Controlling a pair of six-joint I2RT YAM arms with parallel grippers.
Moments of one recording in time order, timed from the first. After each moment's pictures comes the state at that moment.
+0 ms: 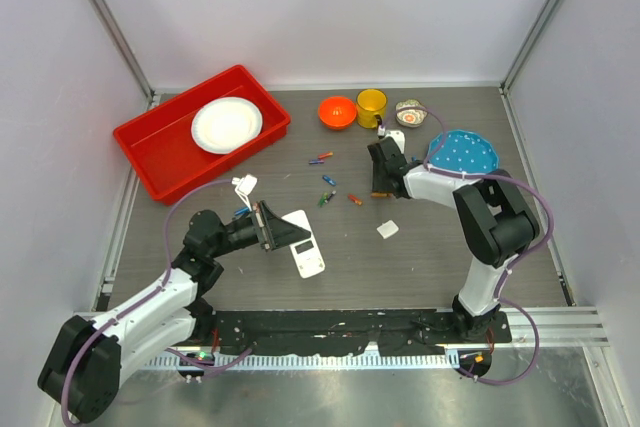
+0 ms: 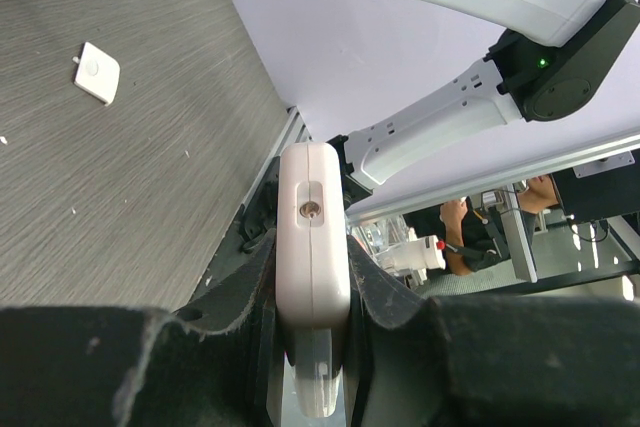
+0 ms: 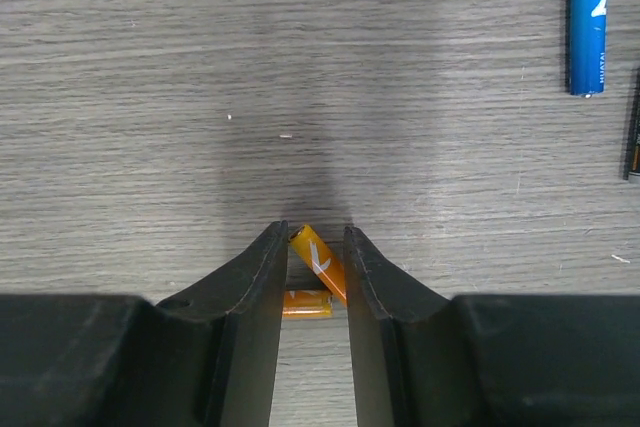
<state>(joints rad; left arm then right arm) -0.51 0.85 0.23 0.67 0.71 -1.15 0.48 1.79 1.02 -0.15 0.33 0.39</state>
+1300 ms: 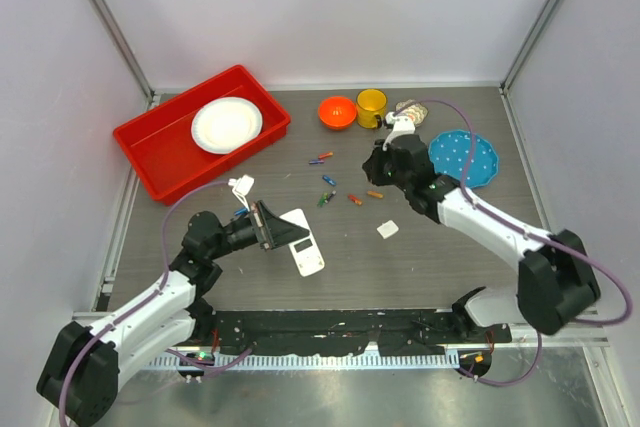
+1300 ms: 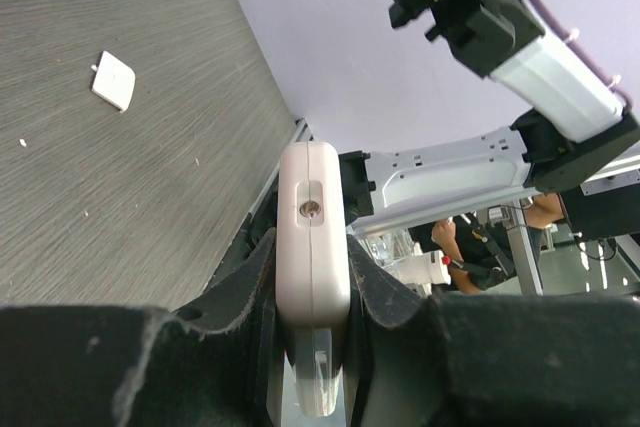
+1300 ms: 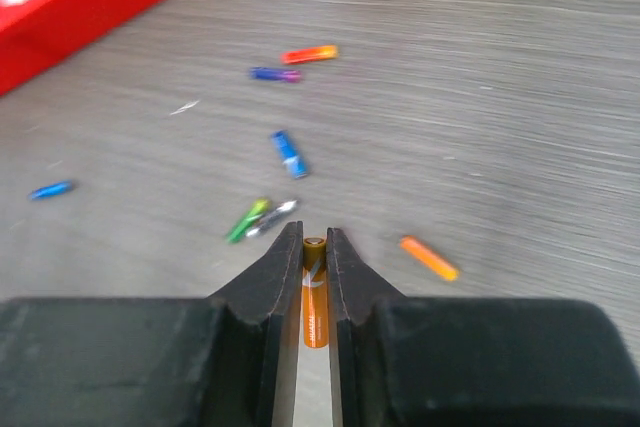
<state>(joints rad) -0.51 0.82 0.22 0.63 0.67 -1.14 0.53 1.40 0.91 -0.04 0.14 0.37</state>
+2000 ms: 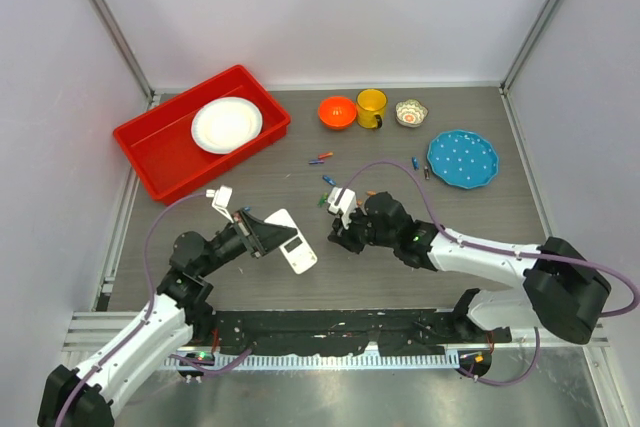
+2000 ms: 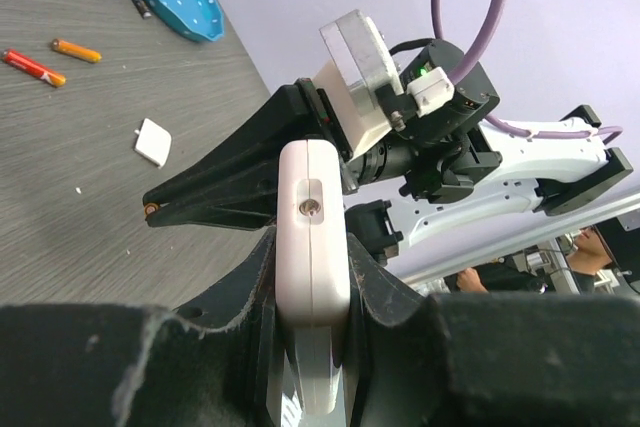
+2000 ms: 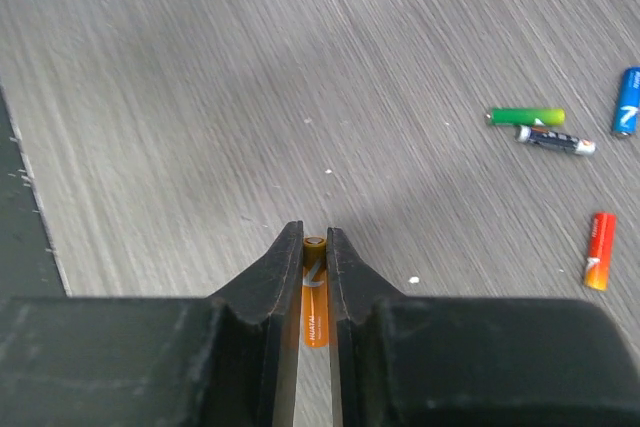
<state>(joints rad) -0.51 0.53 0.14 0.53 0.50 -1.08 0.88 1.25 0.58 0.19 -0.24 -0.08</state>
